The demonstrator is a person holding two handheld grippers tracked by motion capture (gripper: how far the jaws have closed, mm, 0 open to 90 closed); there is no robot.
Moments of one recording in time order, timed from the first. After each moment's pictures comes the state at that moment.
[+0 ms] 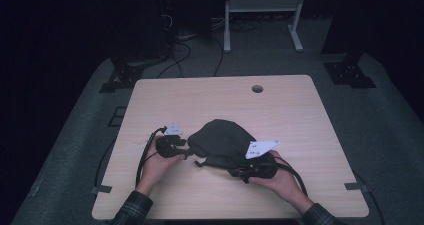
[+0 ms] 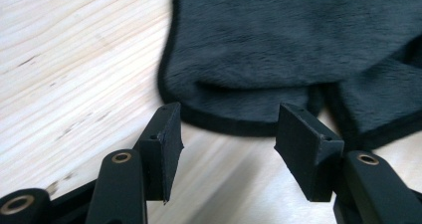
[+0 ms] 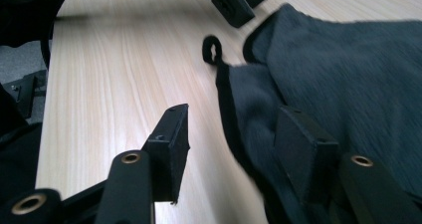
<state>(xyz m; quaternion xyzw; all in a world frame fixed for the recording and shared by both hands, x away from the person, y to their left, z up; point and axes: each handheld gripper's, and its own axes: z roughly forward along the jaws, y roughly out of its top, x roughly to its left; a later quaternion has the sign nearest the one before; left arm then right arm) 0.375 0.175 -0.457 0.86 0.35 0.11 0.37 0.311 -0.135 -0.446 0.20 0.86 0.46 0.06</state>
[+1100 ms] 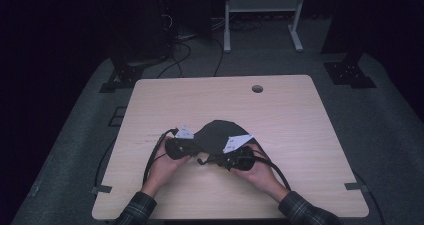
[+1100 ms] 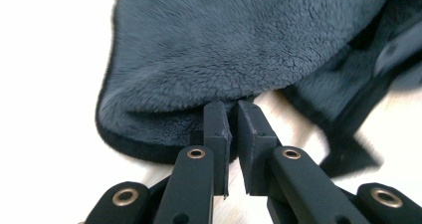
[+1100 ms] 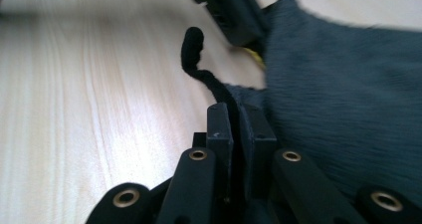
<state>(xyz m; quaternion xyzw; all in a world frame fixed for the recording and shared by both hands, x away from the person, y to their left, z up) 0.369 0.158 -0.448 0.88 0.30 0.10 0.36 0.337 -0.090 -0.452 0.20 0.88 0.42 0.07</state>
